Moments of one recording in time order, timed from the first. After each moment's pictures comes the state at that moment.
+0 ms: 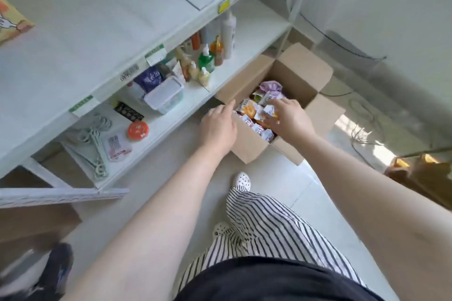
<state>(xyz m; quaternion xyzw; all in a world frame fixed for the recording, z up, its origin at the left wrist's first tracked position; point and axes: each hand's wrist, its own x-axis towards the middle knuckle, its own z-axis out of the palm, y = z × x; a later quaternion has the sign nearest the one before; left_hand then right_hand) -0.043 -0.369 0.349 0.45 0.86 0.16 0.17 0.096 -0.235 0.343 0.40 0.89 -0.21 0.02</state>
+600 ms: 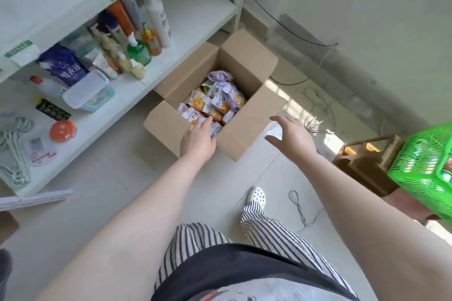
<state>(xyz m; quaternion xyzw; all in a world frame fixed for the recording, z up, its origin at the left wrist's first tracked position) 0.128 -0.221 0.288 0.41 0.87 0.09 0.28 0.324 -0.084 0.322 0.47 0.85 -0.22 0.09</state>
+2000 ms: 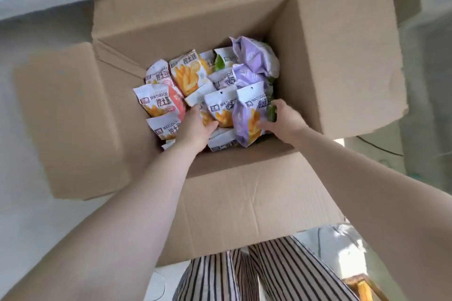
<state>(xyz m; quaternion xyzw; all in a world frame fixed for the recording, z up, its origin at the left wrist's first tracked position) 0.039 0.046 -0.167 -0.04 0.88 0.27 0.39 0.098 0.258 -0.162 0.31 0.82 -0.33 0.34</state>
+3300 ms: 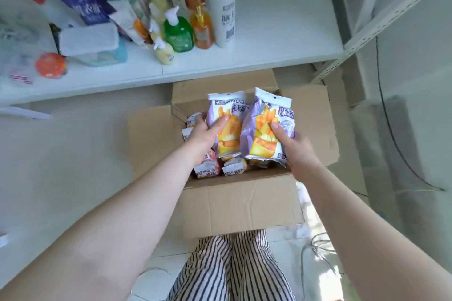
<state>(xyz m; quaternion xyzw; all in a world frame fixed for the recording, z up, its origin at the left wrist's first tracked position) -0.005 0.033 0.095 -0.19 0.71 0.58 0.36 0.082 0.231 0.119 0.40 0.59 -0.69 0.13</state>
